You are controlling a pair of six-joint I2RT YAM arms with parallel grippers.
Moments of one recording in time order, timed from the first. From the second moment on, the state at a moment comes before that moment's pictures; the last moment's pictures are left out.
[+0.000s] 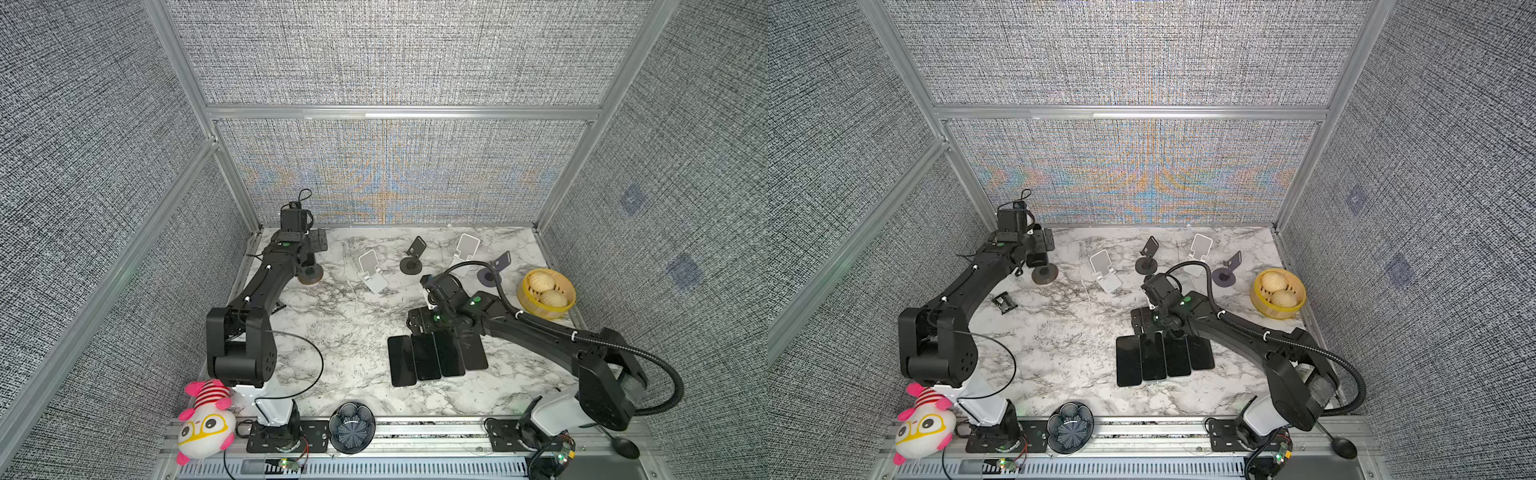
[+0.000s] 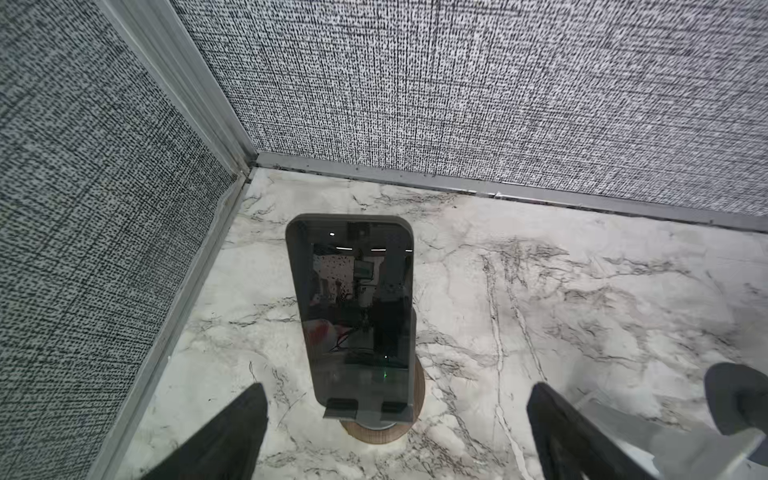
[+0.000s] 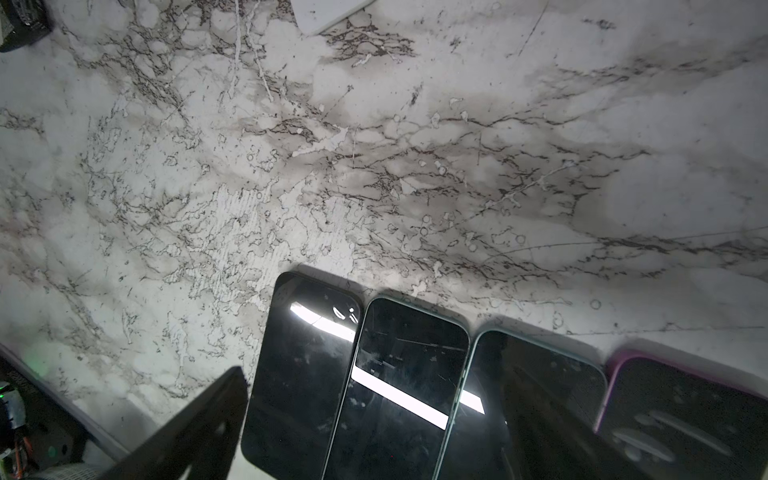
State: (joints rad) left arm -0.09 1.74 1.42 -0.33 -0.15 -0.13; right arm 0.74 1.50 1.04 -0.56 -0.03 0.45
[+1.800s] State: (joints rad) left arm 0.00 2.02 1.63 -0.34 -0.02 -0.05; right arm 0.74 1.55 1.06 -0.56 -0.06 0.48
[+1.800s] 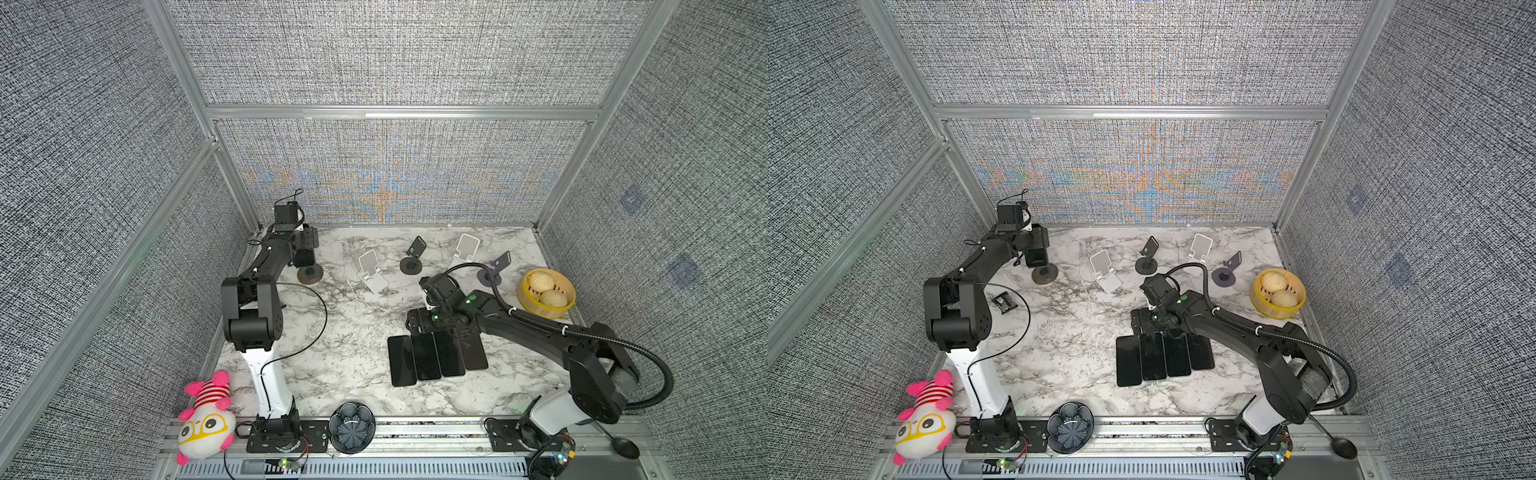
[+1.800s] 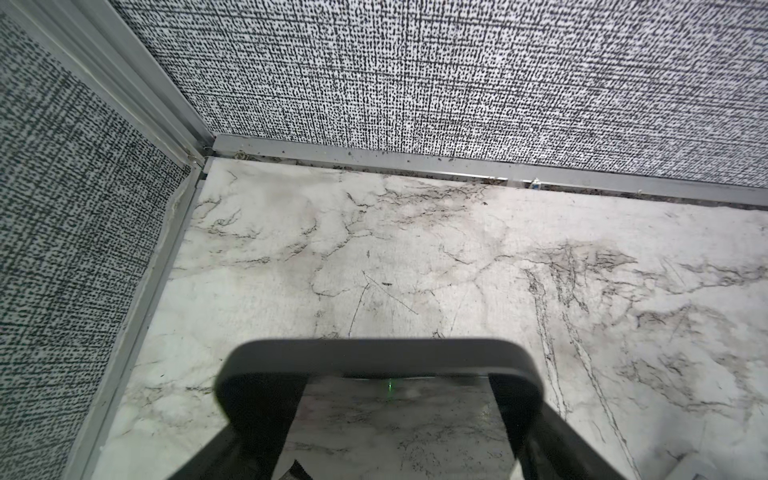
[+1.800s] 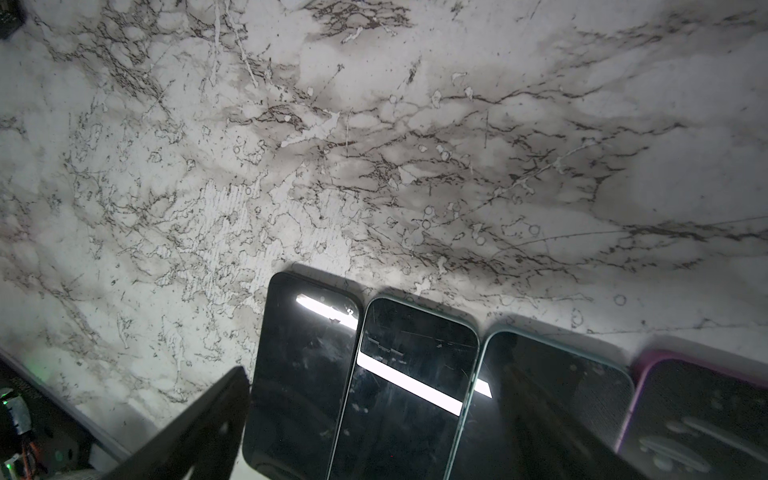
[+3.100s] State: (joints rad) left arm 0.00 1.92 1.67 -0.47 -0.05 -0.06; right arm 0.75 1.53 1.06 -0.57 -0.05 0.48
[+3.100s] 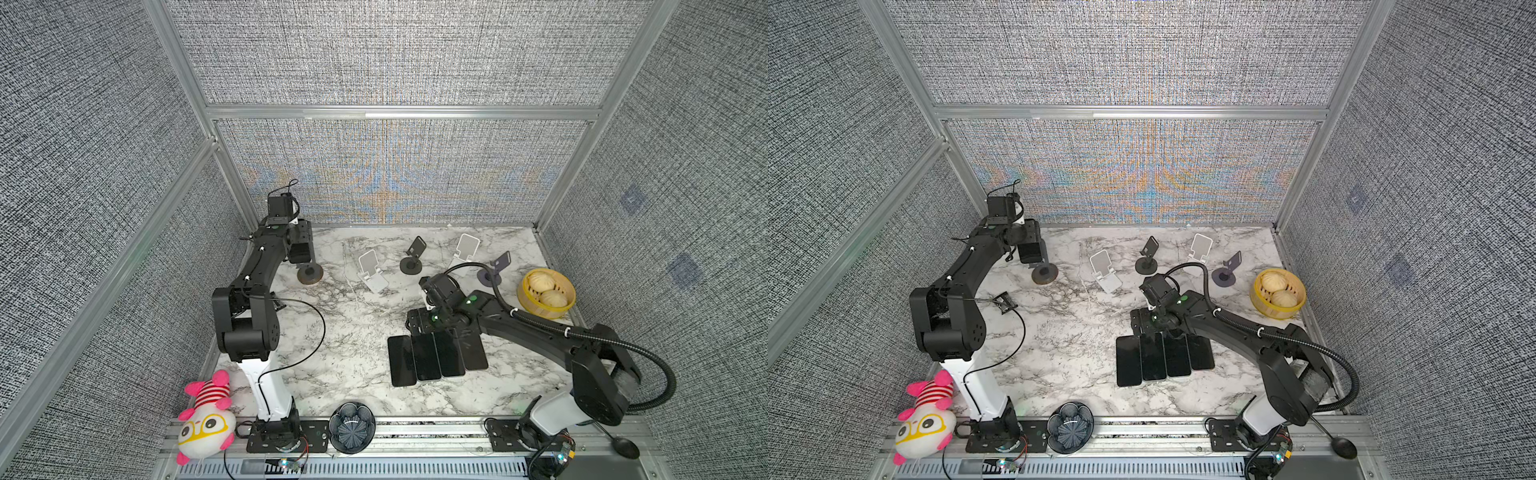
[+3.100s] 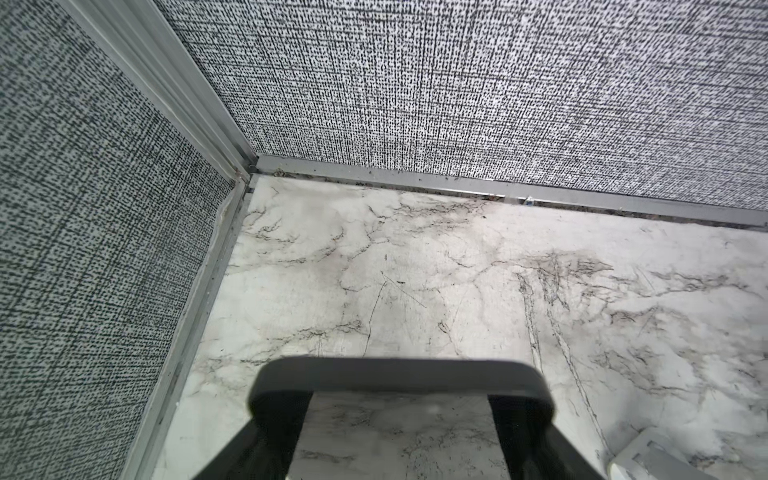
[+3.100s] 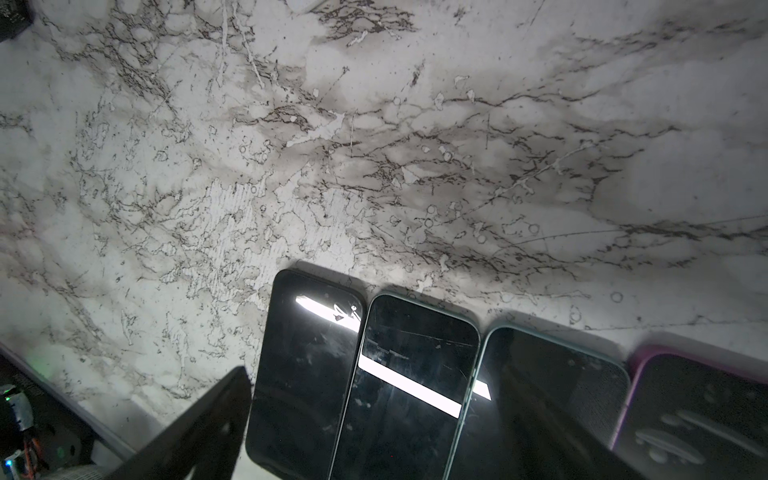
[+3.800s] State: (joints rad) left arm -0.10 1.62 1.42 -0.62 0.03 -0.27; right arm 0.71 1.47 1.03 -0.63 0.02 0.48
